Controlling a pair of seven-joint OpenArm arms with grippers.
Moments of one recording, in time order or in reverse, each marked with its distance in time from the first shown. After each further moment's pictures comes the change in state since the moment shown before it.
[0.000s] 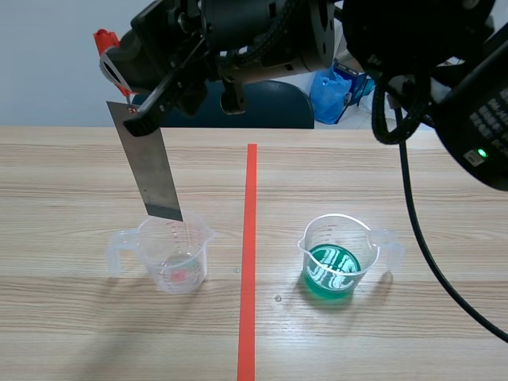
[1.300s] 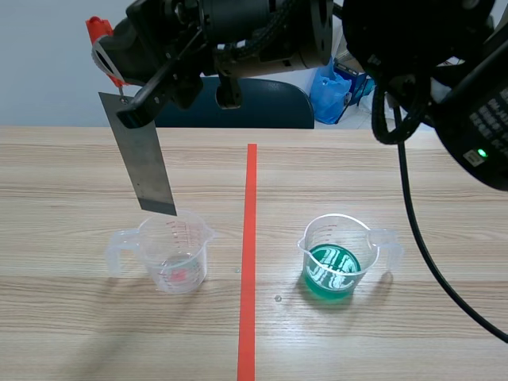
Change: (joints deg) left arm 0.0 0.0 0.0 0.0 0.0 -0.3 0.0; right arm 0.0 0.0 0.0 0.0 0.0 0.0 2.4
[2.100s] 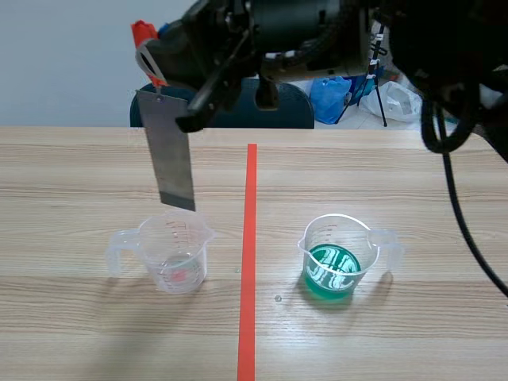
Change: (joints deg) left arm 0.0 0.0 0.0 0.0 0.0 0.0 -0.2; right arm -0.2 9.9 0.1 0.8 1.0 0.2 7.6
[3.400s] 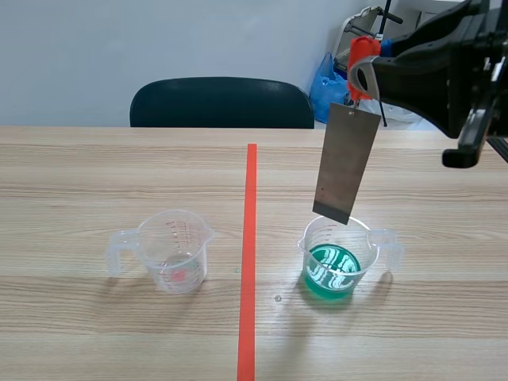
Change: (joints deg) left arm 0.0 0.0 0.0 0.0 0.0 -0.1 0.0; right arm -35.9 28.1 35.3 12.2 4.6 0.4 13.0
